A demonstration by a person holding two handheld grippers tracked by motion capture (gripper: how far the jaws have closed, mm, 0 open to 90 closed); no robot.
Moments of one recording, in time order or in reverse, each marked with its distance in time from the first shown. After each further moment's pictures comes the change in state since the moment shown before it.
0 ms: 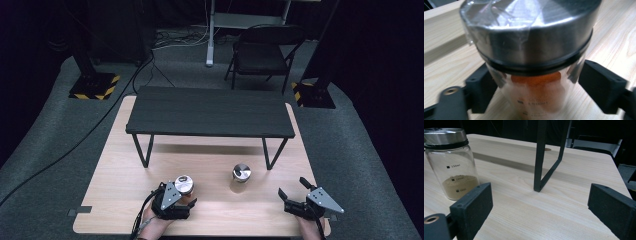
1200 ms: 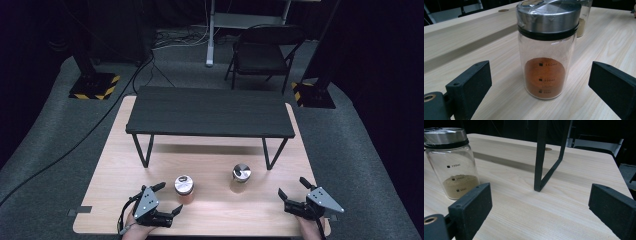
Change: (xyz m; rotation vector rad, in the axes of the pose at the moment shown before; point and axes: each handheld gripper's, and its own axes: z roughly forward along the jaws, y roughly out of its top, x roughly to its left) left arm 0.025 -0.044 -0.038 -0.148 -0.043 -0.022; right arm -0.002 0.000 0.000 0.002 0.007 0.003
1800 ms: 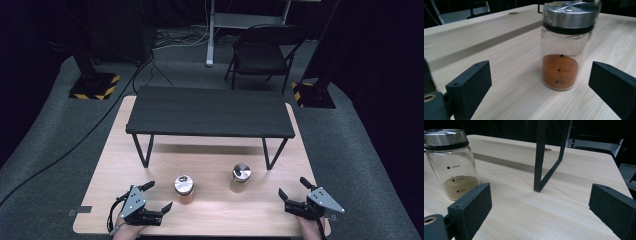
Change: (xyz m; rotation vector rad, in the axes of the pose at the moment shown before) left arm 0.016 -0.015 -0.022 -0.040 0.026 -0.031; right arm 0.000 -0.001 -0.001 -0.005 -0.003 0.005
